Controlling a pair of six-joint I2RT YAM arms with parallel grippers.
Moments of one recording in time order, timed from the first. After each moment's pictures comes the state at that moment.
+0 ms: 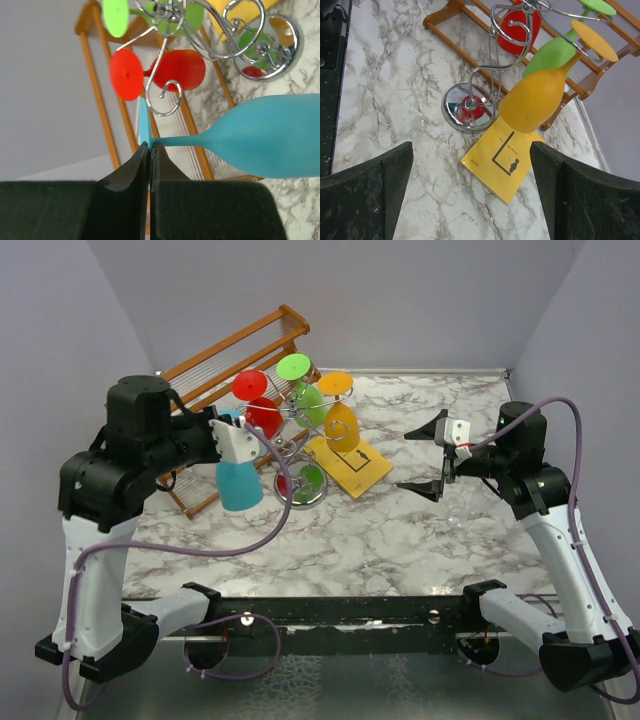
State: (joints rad) left arm -0.35 1.12 1.94 -1.31 0.25 1.12; right arm 0.21 0.99 1.16 -0.59 -1.05 -0.74
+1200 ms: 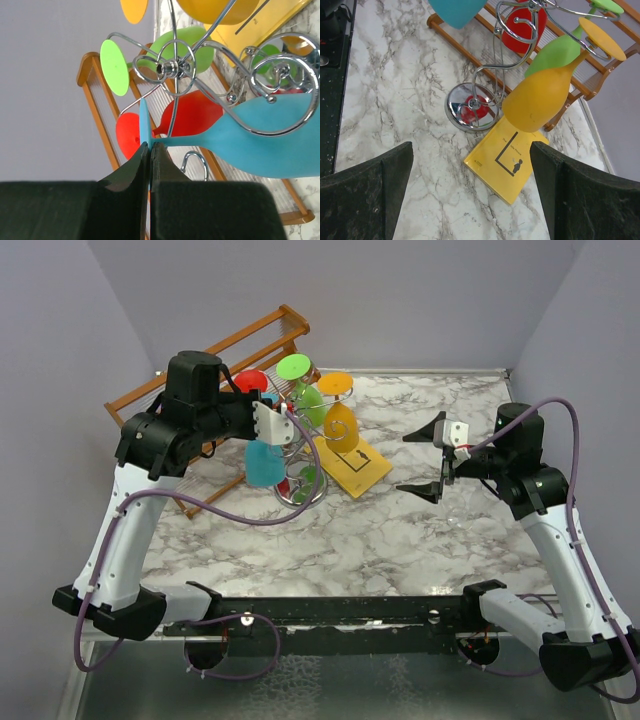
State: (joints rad) left arm -0.42 1.29 1.82 -1.10 0.30 1.25; right arm 0.21 0.99 1.14 -0.59 -1.06 -0.75
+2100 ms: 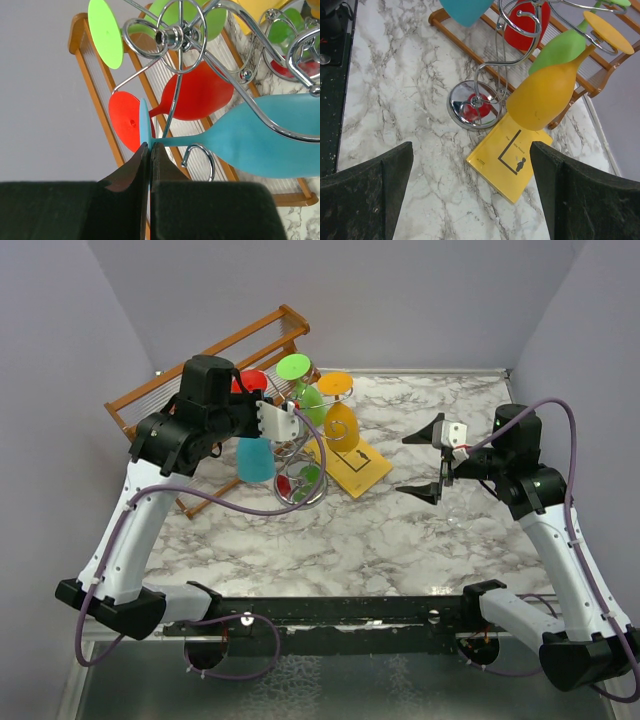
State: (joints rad) left arm -0.45 1.29 1.75 -1.04 0.11 1.23; right arm 0.21 0.99 1.13 -0.59 -1.06 -0.75
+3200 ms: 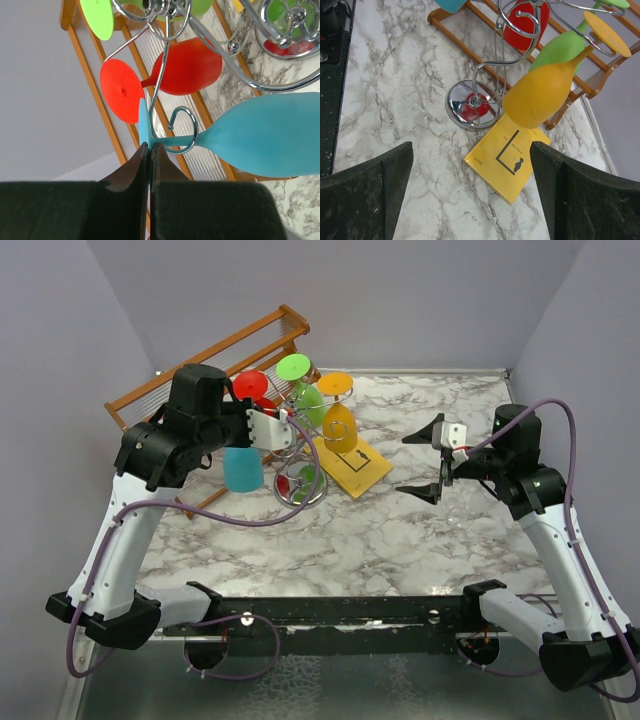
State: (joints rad) left arm -0.47 1.24 1.76 -1.13 0.01 1.20; right arm 0.21 0.99 1.13 -0.59 -1.06 -0.77
